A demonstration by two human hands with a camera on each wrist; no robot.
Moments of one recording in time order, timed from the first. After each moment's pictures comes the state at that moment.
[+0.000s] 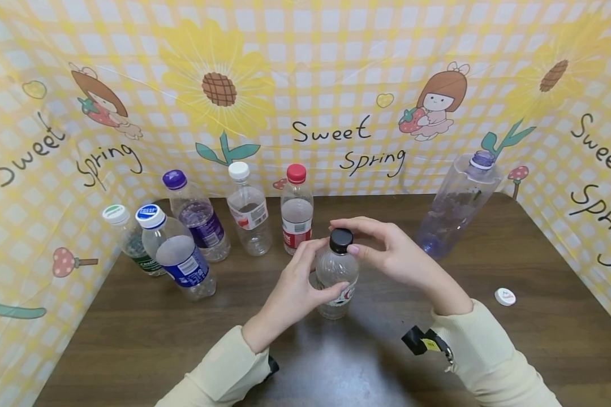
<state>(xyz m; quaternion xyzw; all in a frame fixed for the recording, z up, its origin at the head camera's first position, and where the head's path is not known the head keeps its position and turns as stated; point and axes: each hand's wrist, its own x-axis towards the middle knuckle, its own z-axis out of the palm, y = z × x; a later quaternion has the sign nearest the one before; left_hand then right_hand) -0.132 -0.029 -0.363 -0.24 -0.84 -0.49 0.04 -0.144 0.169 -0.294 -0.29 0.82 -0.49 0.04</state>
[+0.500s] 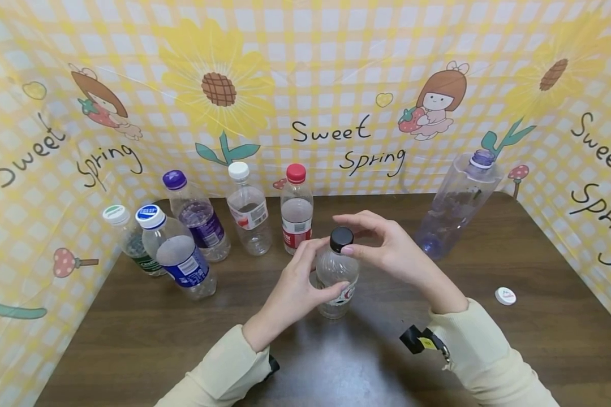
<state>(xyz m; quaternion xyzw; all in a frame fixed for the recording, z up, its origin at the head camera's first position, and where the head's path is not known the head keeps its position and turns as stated) -0.134 -0.030 -0.363 -0.24 -0.83 -0.49 0.03 -0.146 0.166 -0.298 -0.25 0.84 -0.48 -0.01</state>
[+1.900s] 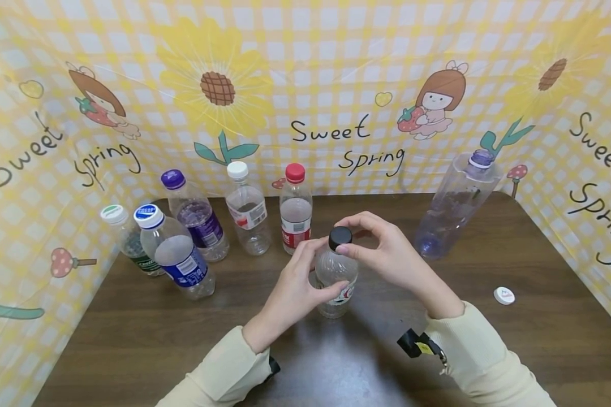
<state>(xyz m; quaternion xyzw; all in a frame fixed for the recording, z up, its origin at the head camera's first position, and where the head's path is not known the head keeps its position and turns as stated) -0.131 -0.028 -0.363 -0.24 -0.84 -0.49 0.04 -0.140 0.157 -0.298 -0.22 0.85 -0.47 -0.04</state>
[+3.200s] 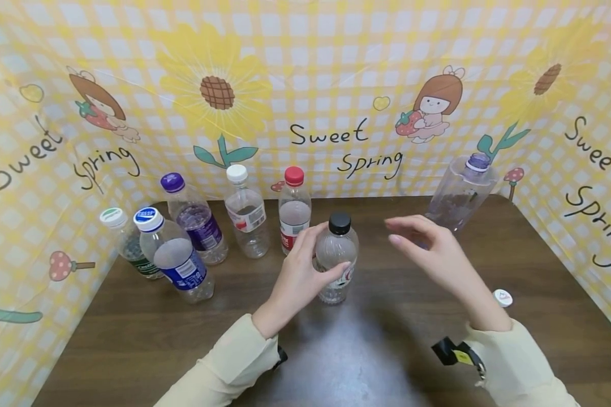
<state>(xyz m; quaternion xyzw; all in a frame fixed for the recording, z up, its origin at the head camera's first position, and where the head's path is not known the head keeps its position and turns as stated) -0.152 -0.015 -0.362 -0.23 -0.85 -0.44 0.14 -0.128 0.218 -0.303 -0.13 0.88 -0.44 -0.09</state>
